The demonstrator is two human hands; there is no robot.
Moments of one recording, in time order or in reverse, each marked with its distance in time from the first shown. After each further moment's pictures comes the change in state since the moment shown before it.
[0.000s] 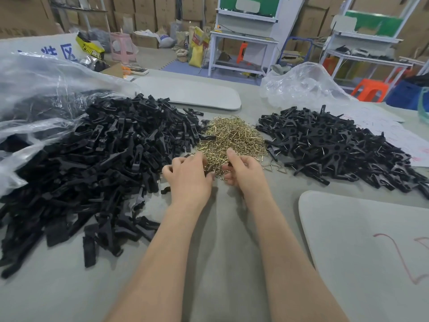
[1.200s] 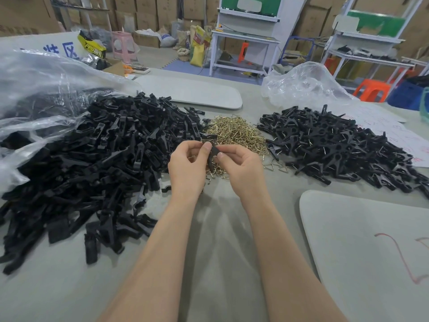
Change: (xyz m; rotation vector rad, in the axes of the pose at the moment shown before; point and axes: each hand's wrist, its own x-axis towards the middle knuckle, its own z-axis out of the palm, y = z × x) left_hand 0.004 0.005 -0.012 -0.985 0.094 -0.185; right_hand -0.022 -0.015 0.012 -0.043 -0.099 -0.345
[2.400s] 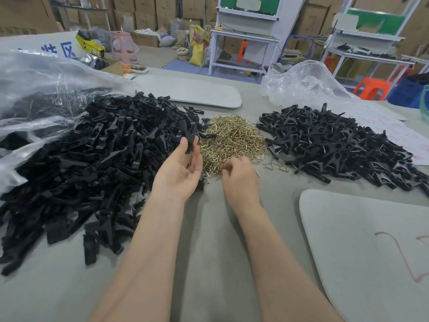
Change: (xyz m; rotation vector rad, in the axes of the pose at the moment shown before) left_hand 0.009 0.011 -0.019 -1.077 -0.105 -0.671; right_hand 0.000 0.026 -0.002 -0.907 0.041 0.027
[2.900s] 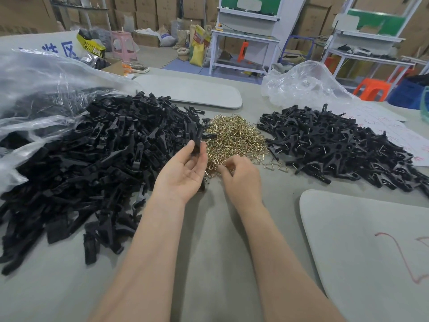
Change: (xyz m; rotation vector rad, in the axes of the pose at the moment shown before) left_hand 0.001 -0.001 -0.001 -0.033 -0.002 -0.085; right_hand 0.002 0.004 0.001 0.101 0.050 -0.049
